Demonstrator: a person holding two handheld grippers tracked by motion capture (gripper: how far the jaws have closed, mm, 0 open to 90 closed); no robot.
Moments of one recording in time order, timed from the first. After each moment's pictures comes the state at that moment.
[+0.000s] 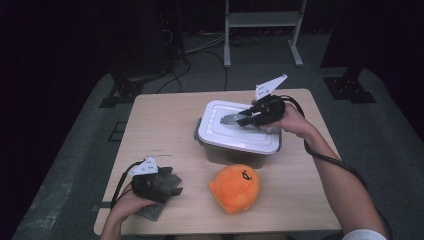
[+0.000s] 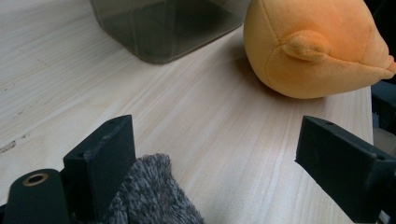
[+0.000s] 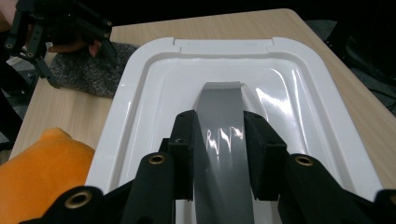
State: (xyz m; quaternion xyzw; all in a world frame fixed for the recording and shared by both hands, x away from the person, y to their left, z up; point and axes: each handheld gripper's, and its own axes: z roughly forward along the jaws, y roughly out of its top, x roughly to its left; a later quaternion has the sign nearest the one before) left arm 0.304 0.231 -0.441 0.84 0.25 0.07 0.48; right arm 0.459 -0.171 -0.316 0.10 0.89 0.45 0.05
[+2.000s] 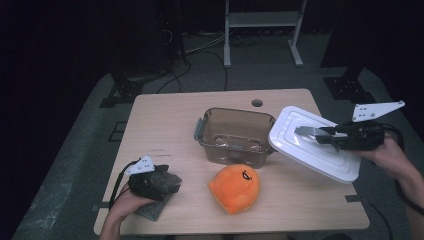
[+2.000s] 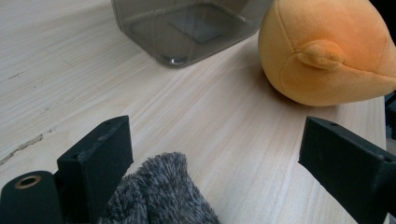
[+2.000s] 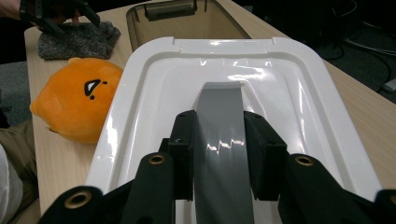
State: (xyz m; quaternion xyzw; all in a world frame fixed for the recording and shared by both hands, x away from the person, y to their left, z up) left arm 0.305 0.238 -0.439 0.83 0.27 0.08 0.48; right arm 0.343 -0.364 -0.308 0.24 0.85 0.46 0.13
